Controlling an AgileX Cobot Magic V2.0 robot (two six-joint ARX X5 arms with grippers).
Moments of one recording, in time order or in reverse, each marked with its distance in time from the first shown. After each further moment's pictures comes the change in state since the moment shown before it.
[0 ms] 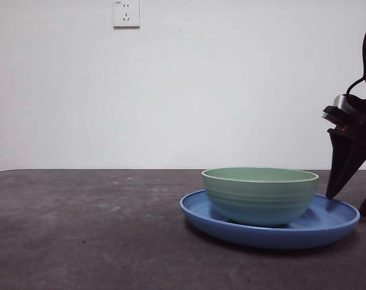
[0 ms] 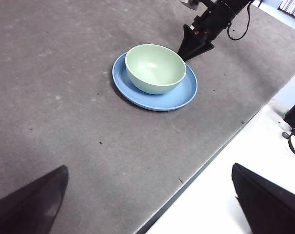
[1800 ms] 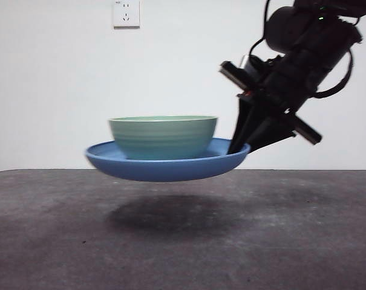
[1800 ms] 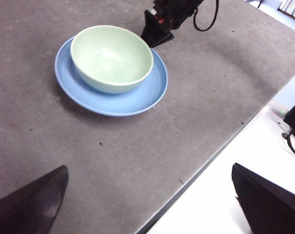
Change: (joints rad) left arm 0.000 0.000 0.000 0.003 0.000 0.000; right arm 0.364 0.091 0.251 0.082 0.006 0.232
